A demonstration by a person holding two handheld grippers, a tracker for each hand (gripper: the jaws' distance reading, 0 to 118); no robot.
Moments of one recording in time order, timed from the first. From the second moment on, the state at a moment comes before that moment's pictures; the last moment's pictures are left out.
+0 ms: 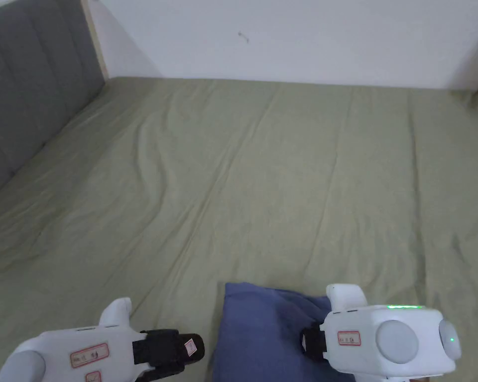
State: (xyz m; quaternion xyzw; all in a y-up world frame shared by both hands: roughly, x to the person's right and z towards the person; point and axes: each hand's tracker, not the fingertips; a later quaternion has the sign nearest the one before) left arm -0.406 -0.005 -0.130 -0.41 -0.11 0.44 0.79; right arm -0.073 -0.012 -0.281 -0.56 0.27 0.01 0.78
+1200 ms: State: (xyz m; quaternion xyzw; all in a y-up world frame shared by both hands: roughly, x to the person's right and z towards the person) left arm -0.444 -0.056 -0.244 -0.48 -0.21 0.40 0.75; right arm -0.065 0.022 -0.286 -0.53 0.29 -0.08 0.79
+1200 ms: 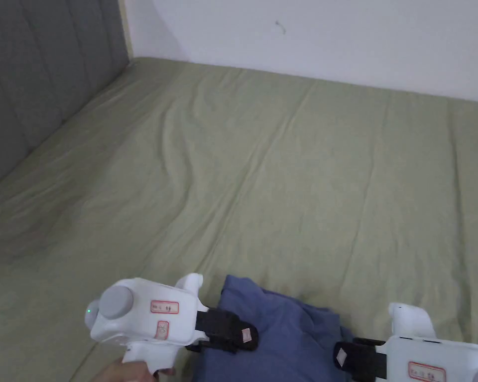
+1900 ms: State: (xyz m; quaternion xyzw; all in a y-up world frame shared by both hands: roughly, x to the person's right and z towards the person) left arm -0.673 0.033 -0.228 -0.60 0.21 -0.03 0.77; right arm -0.049 0.007 -0.301 -0.54 0.24 -0.08 0.80
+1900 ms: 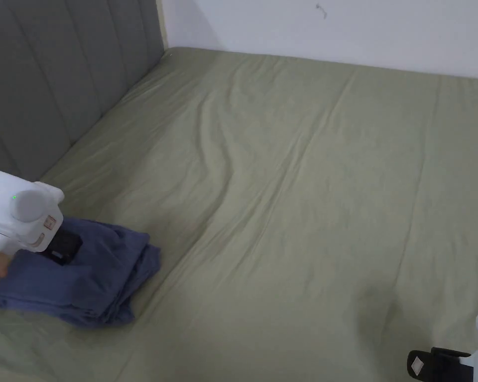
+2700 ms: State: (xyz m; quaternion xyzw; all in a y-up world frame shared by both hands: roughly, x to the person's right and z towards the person) left arm -0.356 0.139 -0.186 -0.37 0.06 0.01 0.93; right arm 0.017 0.053 -0.265 -0.44 0.24 -0.13 0.85
